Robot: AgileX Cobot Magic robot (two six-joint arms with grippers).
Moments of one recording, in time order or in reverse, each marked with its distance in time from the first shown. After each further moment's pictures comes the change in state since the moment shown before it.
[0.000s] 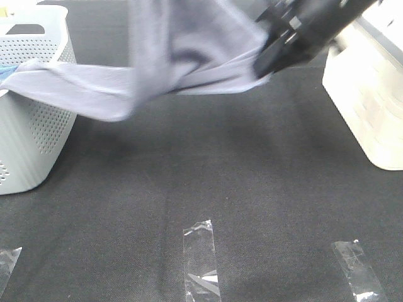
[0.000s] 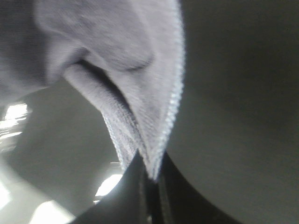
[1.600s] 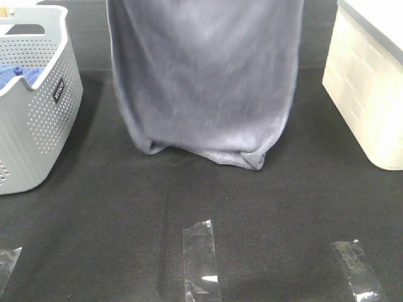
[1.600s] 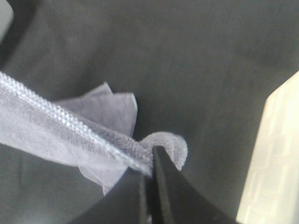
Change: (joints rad) left arm 0.066 0.244 -0.371 0.184 0.375 0.047; right arm 0.002 0.159 -0.580 -0.379 0.178 0.148
